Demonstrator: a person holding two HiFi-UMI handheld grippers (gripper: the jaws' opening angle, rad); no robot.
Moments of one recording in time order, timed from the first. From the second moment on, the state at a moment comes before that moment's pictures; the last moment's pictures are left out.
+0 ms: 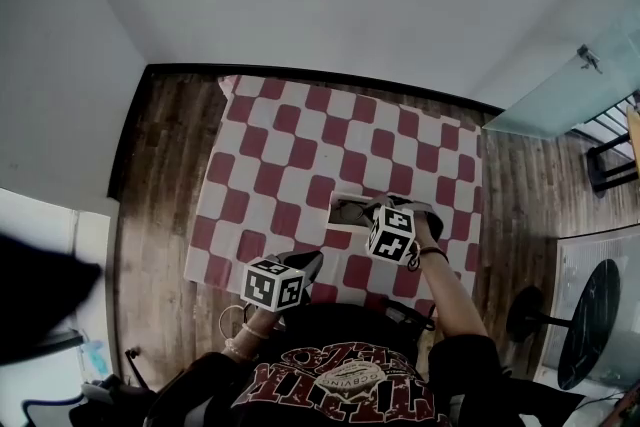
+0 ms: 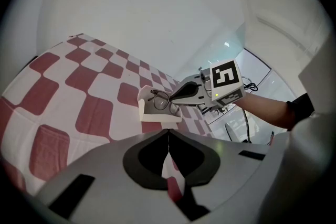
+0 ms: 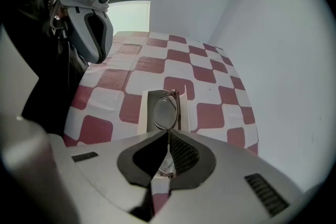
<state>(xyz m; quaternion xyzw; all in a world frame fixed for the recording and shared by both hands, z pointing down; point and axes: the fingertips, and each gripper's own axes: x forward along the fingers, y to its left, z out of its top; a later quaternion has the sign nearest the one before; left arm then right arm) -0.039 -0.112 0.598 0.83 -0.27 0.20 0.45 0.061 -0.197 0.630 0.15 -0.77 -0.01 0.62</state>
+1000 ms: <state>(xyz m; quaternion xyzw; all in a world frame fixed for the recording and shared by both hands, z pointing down) -0.039 -0.109 0.604 0.82 -0.26 0.20 0.46 0.053 -0.180 0.580 0.16 -0.78 -0.01 0.60</state>
